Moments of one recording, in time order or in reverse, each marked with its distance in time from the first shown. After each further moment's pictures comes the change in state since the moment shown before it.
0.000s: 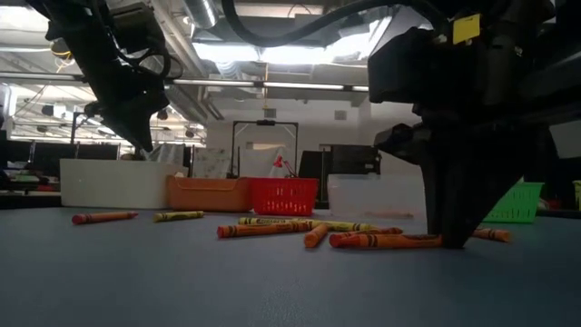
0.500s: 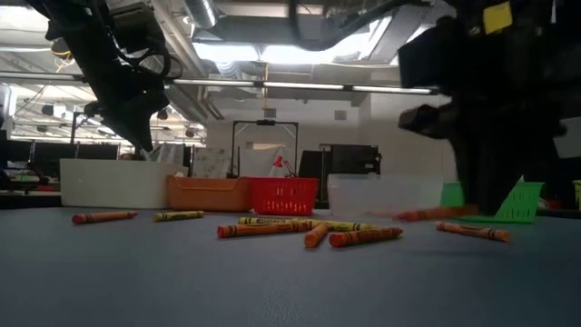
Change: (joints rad) left arm 0.000 0.000 0.000 0.000 0.000 0.000; right arm -0.002 -0.125 -0.006 -0.213 0.020 -0.017
